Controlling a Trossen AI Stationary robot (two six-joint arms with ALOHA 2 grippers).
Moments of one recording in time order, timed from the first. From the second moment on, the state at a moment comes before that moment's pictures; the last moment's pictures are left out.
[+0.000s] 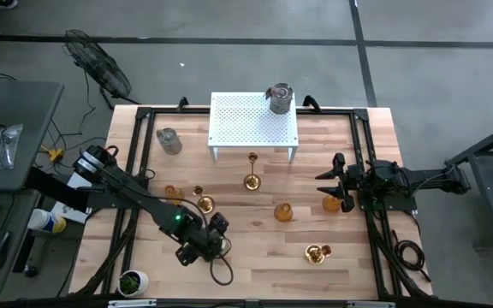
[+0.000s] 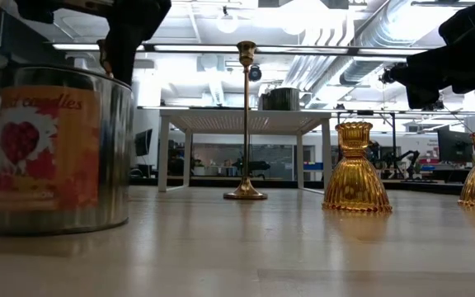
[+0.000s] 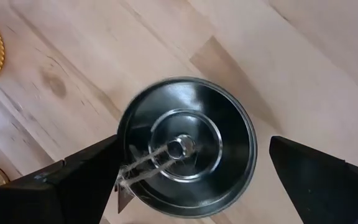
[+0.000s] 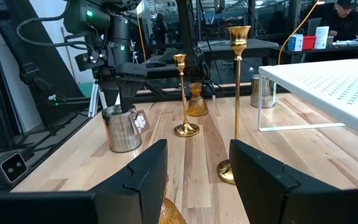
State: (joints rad) left arm -0.56 1.67 1.25 -0.73 -0.11 0.28; right arm 0.05 0.04 0.01 0.03 0.00 0.10
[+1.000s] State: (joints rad) left arm -0.55 1.69 1.28 -0.76 -0.12 0.64; right arm 0.05 0.04 0.01 0.03 0.00 0.10
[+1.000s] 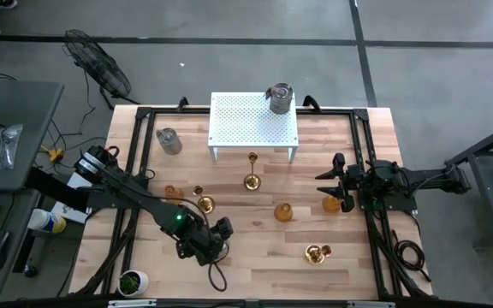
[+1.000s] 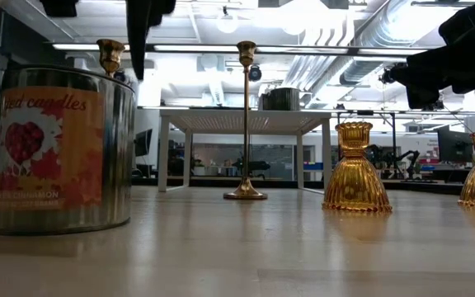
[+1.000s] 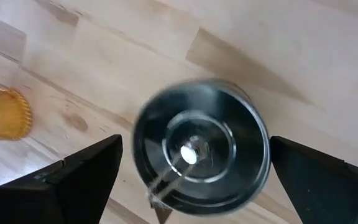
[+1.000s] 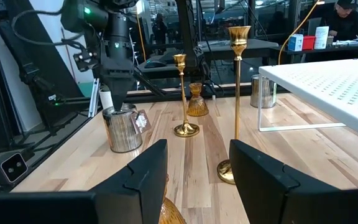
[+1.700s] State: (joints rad) left arm -0.53 1.74 1.28 -0.75 -0.08 0.68; right arm 0.05 0.04 0.01 0.03 0.00 0.10
